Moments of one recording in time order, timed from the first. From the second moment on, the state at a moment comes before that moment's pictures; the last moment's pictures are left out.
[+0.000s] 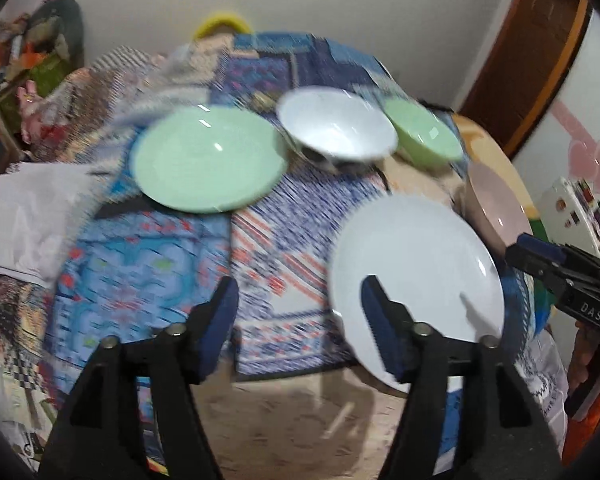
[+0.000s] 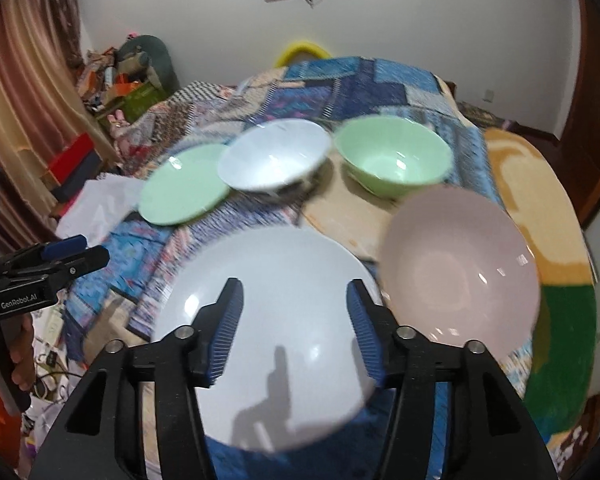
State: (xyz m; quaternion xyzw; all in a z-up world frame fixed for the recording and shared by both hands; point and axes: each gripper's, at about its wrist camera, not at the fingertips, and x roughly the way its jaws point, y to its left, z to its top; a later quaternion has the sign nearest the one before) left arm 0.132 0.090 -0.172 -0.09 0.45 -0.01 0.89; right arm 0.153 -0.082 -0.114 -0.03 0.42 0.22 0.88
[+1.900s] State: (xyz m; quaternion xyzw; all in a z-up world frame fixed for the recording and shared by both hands) left arm 0.224 0.250 -0.250 -0.12 0.49 0.01 0.86; right arm 0.220 0.071 -0.199 -0.10 0.55 0.30 0.77
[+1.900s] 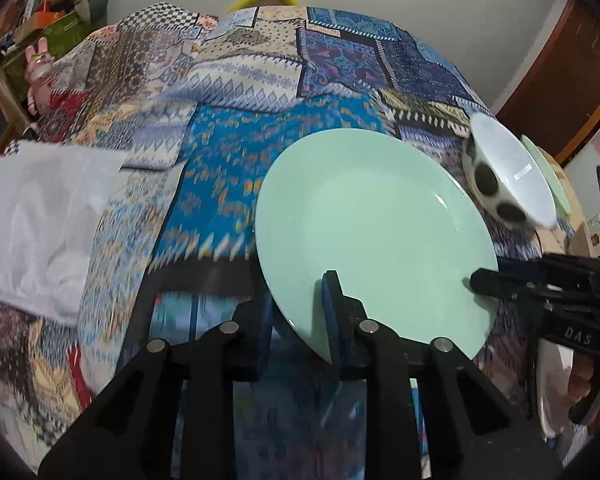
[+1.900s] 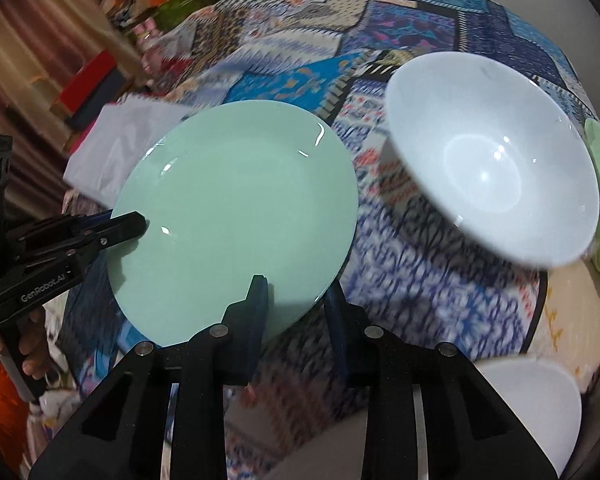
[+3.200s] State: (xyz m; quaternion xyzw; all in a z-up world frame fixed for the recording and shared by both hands) left arm 0.143 0.239 -0.250 -0.17 0.51 0.03 0.85; right arm 0.233 0.081 -0.198 -0.08 0.53 0.32 0.78
